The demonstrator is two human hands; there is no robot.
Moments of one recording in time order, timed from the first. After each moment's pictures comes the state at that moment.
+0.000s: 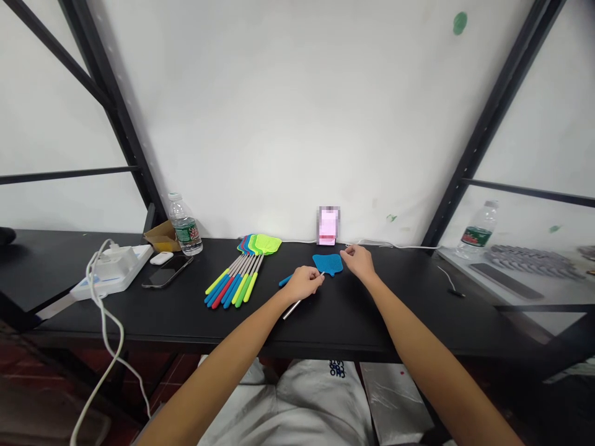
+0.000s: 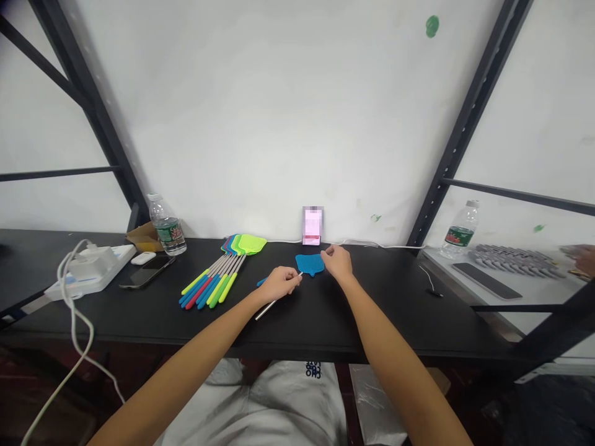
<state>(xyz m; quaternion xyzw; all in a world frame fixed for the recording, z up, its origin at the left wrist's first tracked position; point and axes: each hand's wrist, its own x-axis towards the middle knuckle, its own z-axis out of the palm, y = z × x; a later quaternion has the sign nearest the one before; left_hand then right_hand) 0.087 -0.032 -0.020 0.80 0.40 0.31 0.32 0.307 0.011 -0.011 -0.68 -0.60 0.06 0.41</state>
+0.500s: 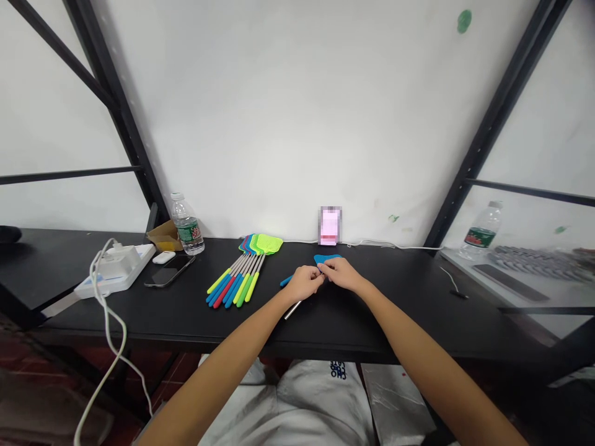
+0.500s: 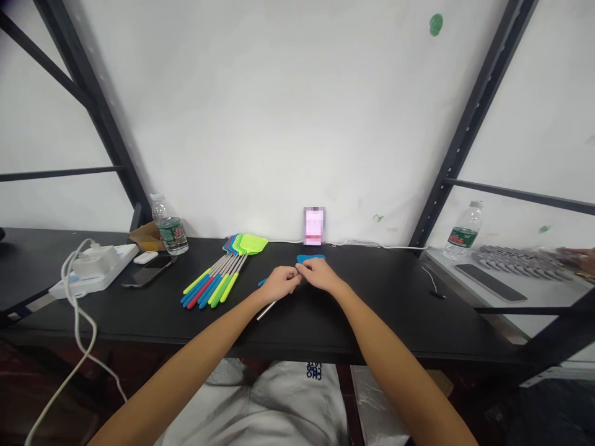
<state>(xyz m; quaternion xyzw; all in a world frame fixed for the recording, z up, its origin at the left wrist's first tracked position) 0.087 -0.031 -0.021 0.80 0.40 0.33 0.30 0.263 -0.012 -0.015 -0.47 -0.80 0.19 0.31</state>
